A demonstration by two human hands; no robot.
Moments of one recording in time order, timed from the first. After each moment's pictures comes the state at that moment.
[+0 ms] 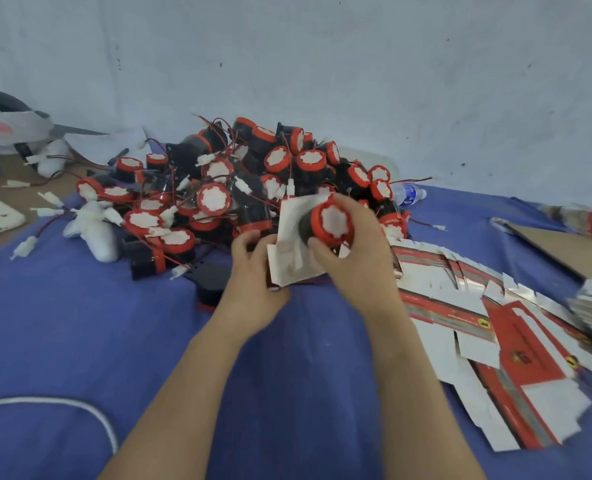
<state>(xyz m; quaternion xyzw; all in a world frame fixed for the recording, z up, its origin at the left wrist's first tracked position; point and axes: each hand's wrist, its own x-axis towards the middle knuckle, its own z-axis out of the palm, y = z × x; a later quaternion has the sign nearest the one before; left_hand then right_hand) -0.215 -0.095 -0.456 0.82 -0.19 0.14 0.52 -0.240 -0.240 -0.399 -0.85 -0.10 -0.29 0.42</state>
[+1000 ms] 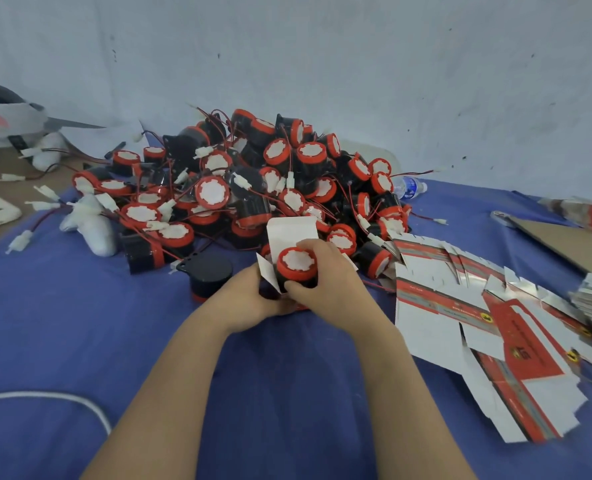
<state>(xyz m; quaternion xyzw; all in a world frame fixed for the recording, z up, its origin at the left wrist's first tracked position) -0.212 -0.079 -0.458 0.80 -0.23 -0.09 0.55 -0.238 -0.231 -0.429 -0.94 -0.10 -0.10 0.32</state>
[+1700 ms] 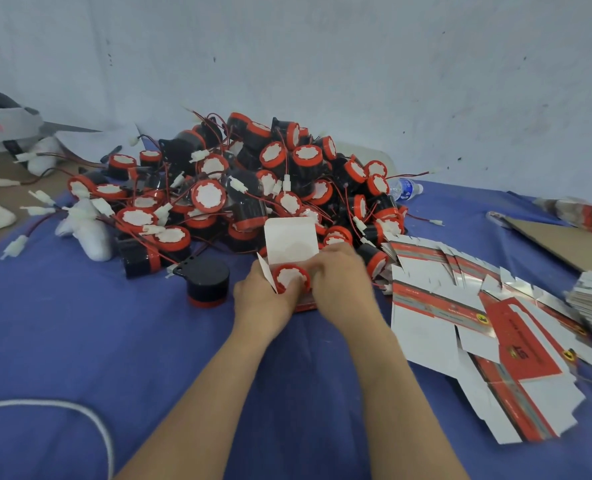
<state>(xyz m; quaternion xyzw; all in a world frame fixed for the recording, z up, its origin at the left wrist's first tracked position) -0.223 -0.123 -0.467 0.82 0.01 0.06 0.57 -0.237 -0.230 -0.420 -0.97 0.02 -0.15 0.18</state>
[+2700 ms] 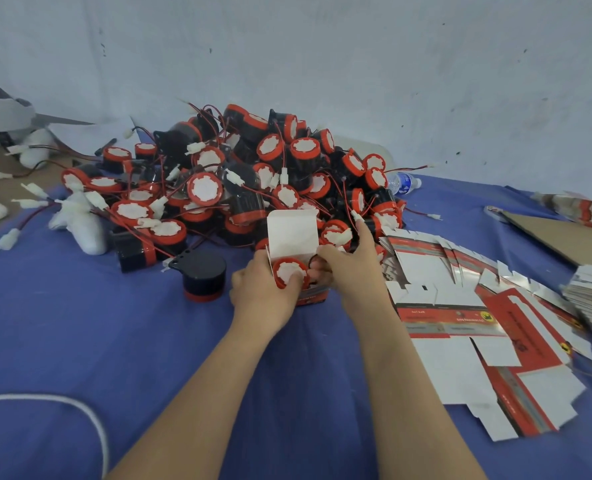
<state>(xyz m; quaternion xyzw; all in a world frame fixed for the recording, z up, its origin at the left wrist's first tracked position) -0.224 -0.126 -0.463 0.87 0.00 0.08 0.48 -0.226 -0.245 -0.428 -0.68 0.10 -0.13 0.71</state>
